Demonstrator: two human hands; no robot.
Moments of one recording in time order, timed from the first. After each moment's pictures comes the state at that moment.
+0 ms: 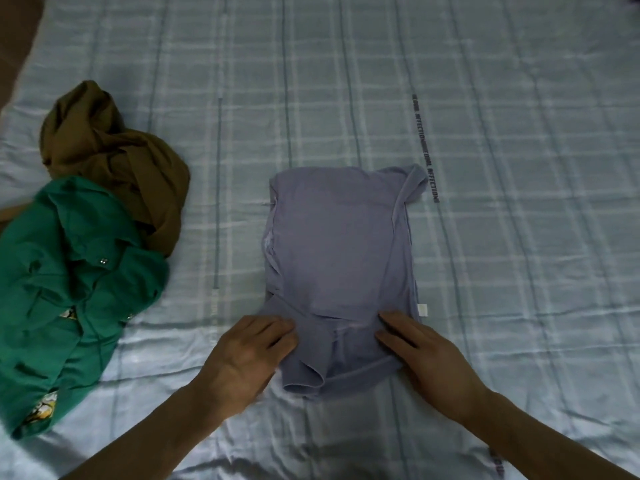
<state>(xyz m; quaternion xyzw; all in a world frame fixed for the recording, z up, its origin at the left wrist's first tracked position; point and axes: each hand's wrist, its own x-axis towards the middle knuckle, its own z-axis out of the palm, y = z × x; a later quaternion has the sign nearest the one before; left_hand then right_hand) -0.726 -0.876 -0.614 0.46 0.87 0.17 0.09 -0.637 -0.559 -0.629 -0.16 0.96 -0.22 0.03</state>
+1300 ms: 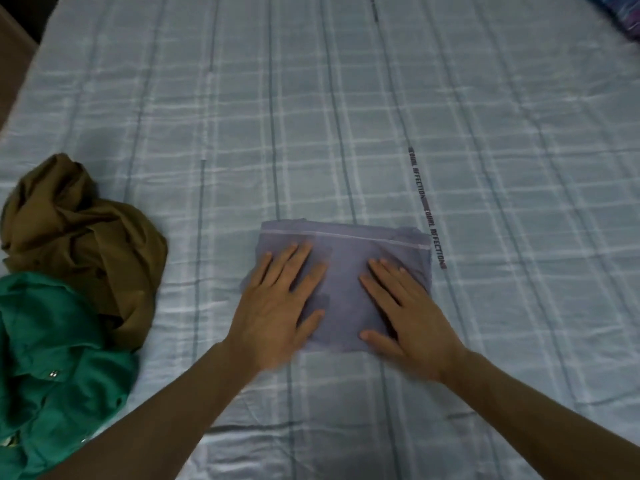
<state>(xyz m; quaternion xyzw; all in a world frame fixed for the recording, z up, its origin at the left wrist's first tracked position) -0.886 -0.784 -0.628 0.37 0.92 0.12 0.04 -0.805 -0.532 -0.650 -0.14 0.97 -0.21 0.02</state>
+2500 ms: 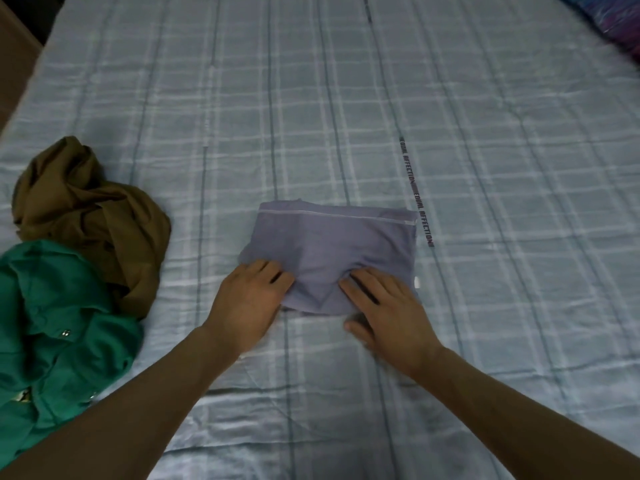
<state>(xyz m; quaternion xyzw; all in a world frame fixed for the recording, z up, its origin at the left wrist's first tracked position) -0.870 -0.815 -0.624 0.38 0.92 0.10 0.00 -0.777 -0.565 -0.643 -0.13 0.98 -0.13 -0.02</state>
